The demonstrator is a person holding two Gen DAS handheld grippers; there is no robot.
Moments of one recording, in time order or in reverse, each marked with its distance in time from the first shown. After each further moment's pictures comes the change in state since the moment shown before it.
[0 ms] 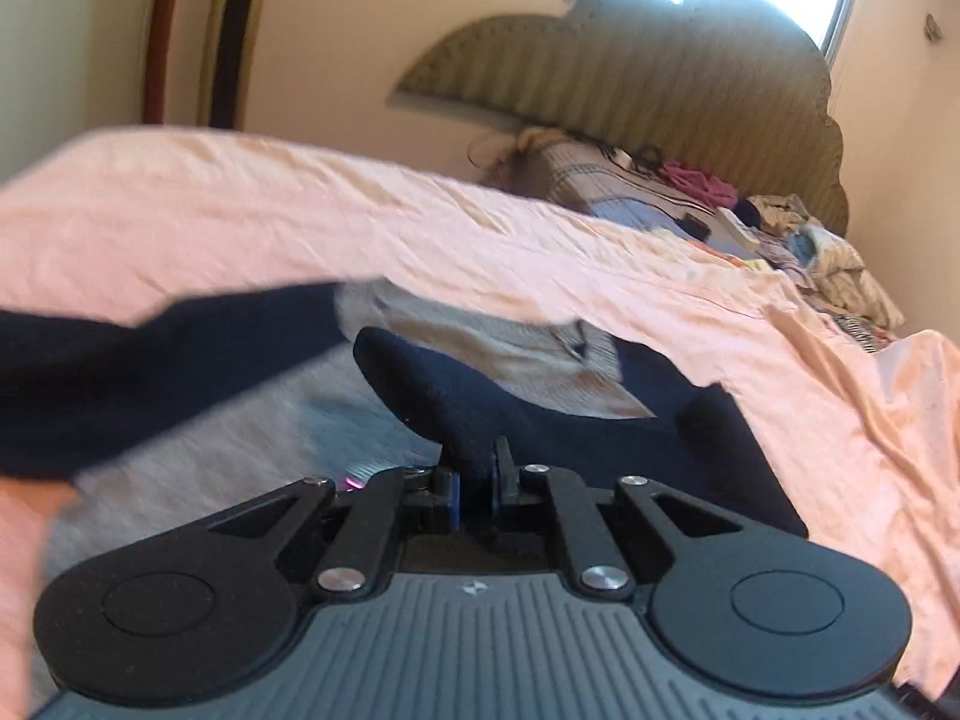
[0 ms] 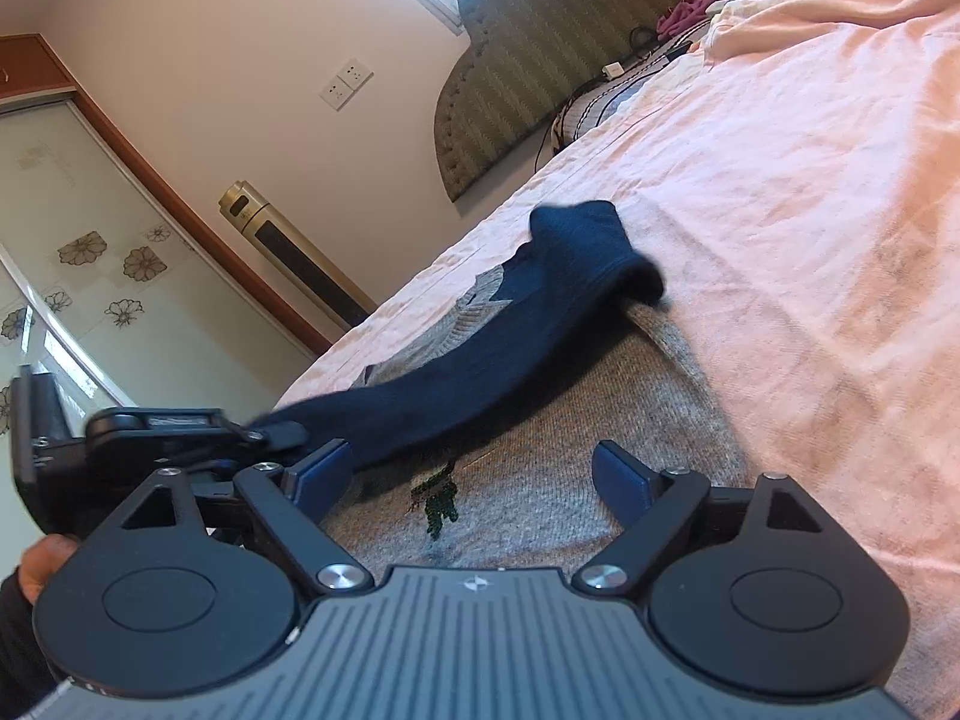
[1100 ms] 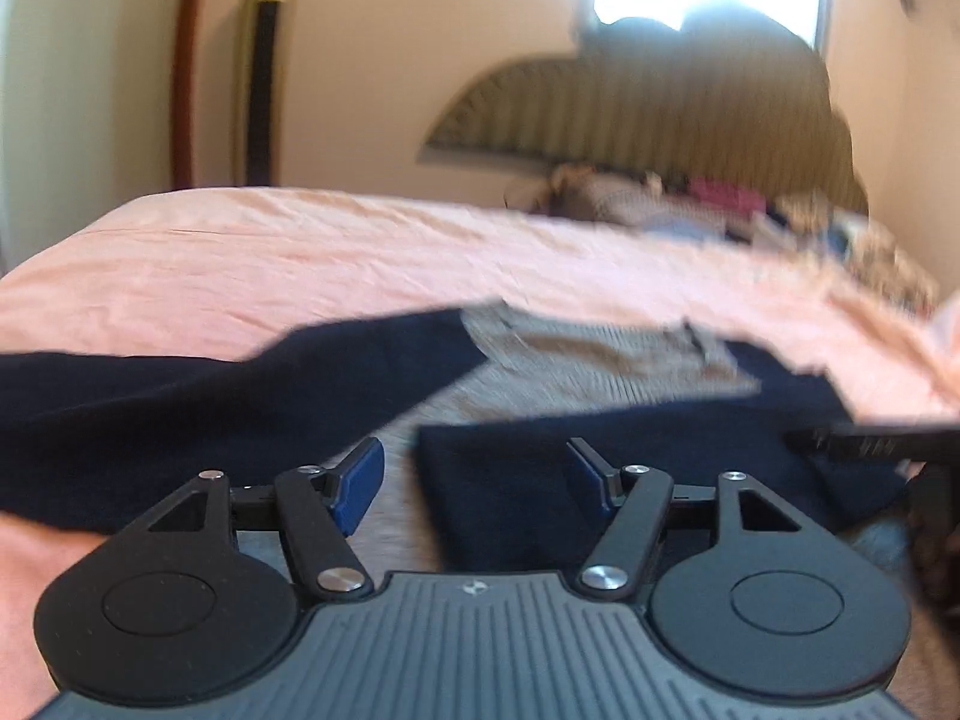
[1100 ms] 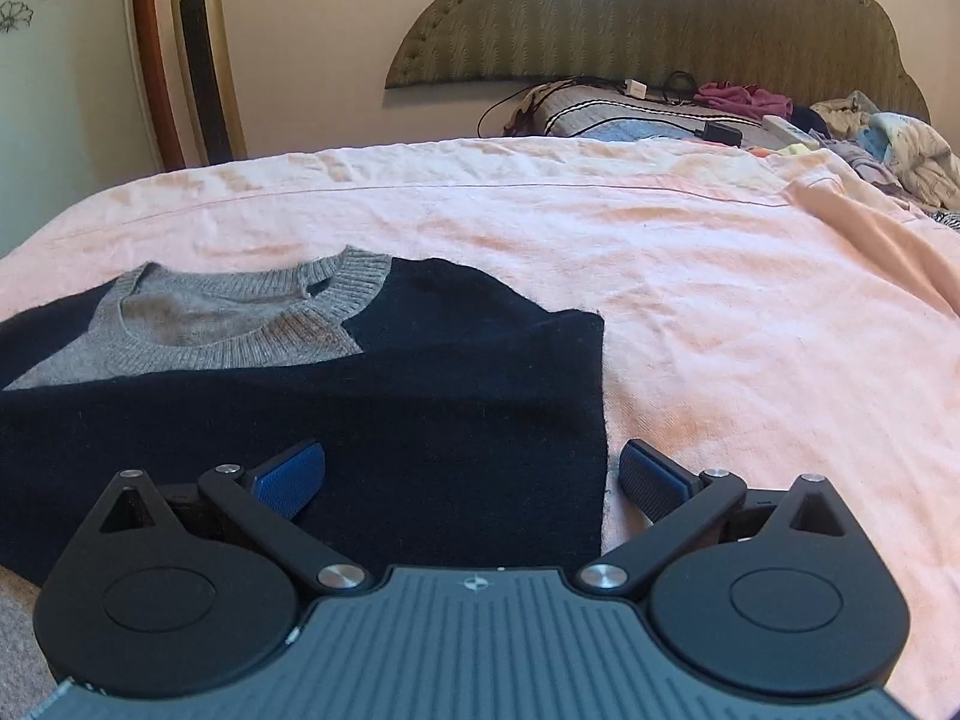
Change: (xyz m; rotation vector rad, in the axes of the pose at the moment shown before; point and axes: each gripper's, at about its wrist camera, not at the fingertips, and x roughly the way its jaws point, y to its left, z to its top) left arm -0.009 0.075 -0.030 0.055 -0.153 0.046; right arm 0.162 0.026 0.071 -0.554 0.194 -0.431
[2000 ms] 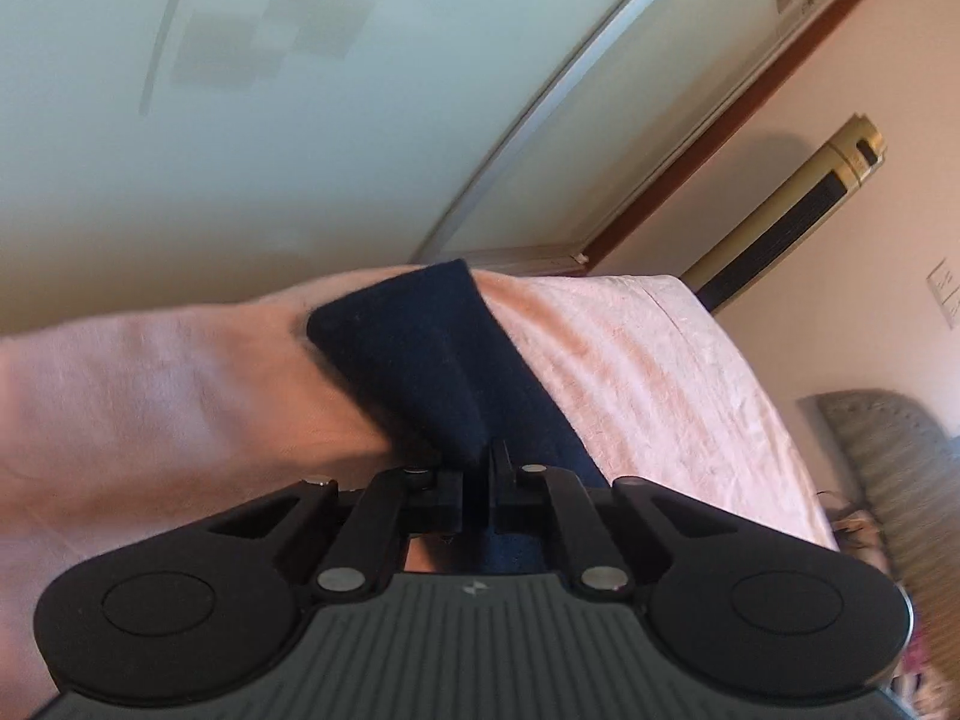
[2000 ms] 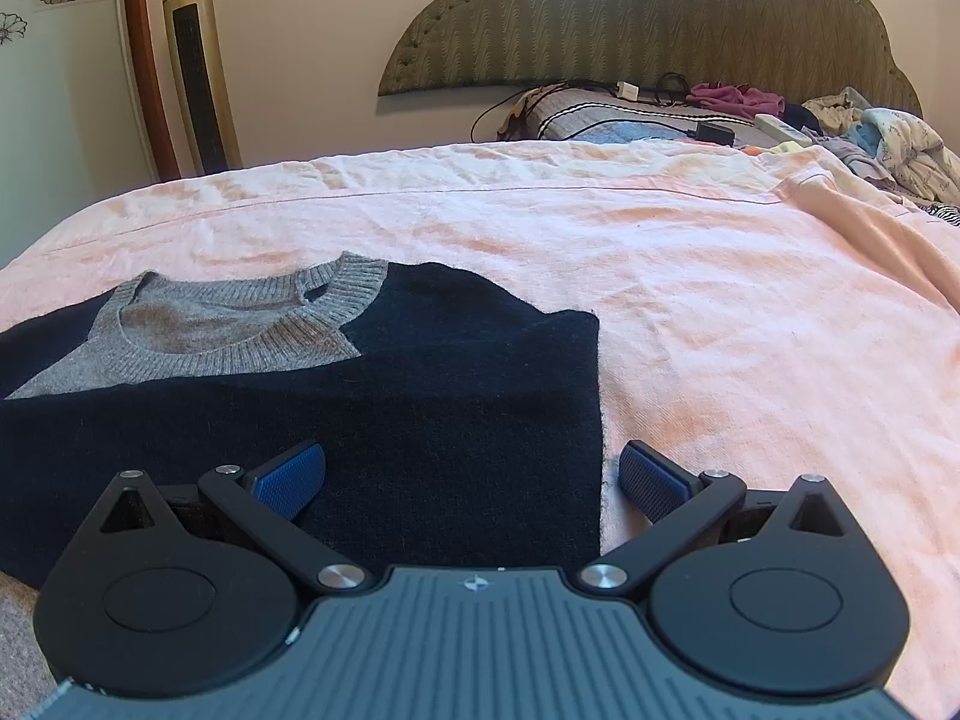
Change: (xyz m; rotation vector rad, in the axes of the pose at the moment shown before) left arm -0.025 0.298 0.031 -0.826 -0.101 0.499; right arm -0.002 -0.001 0.000 0.015 -0.008 -0.005
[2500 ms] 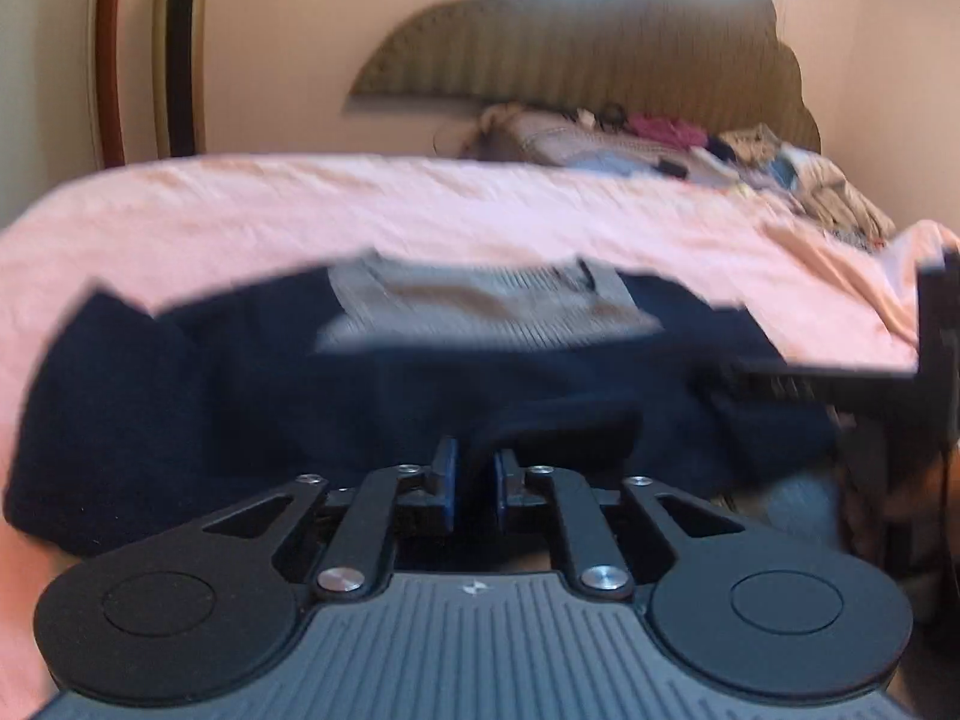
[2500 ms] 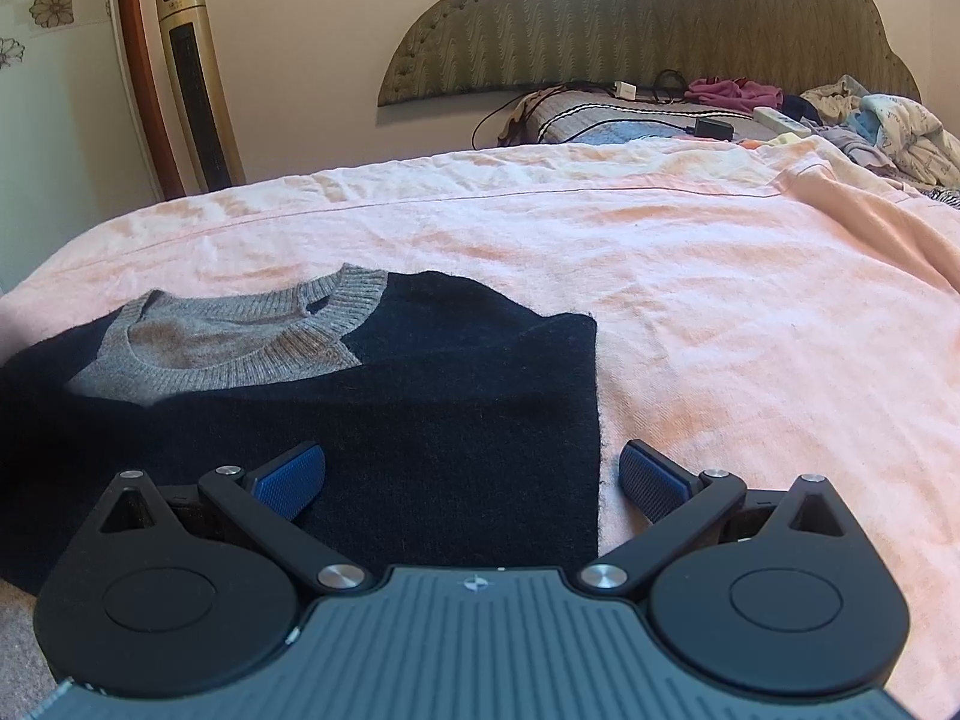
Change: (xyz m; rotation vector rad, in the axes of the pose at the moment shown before) left arm -0.114 -0.219 -0.297 0.988 0.263 -0.514; right arm -0.002 -0.007 -0.001 0.048 -0.019 0.032
